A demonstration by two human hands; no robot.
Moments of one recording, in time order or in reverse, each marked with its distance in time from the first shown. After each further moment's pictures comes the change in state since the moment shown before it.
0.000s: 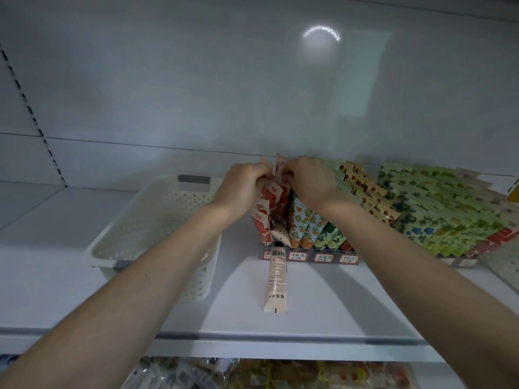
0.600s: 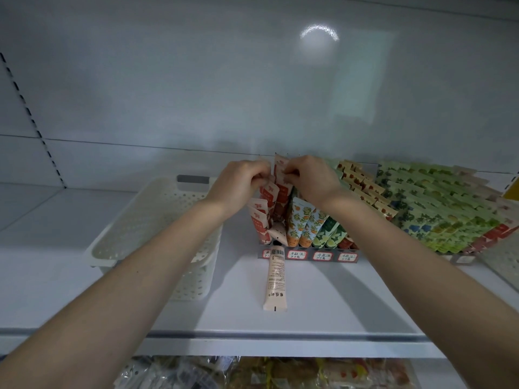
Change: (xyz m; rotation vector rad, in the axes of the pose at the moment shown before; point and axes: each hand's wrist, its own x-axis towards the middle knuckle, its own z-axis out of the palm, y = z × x) left_hand 0.002 -0.002 -0.008 0.011 -0.063 0.018; right_hand -0.007 0.004 -0.011 0.214 -0.081 0.075
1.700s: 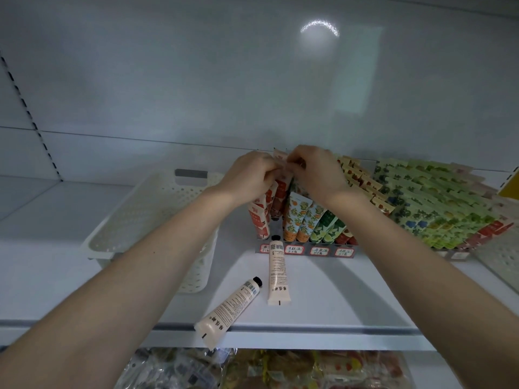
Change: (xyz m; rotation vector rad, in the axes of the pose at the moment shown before) left_hand 0.016 0.010 0.011 0.119 -0.076 0.168; right_hand -0.011 0.001 -0.009 0.086 0.136 -0.062
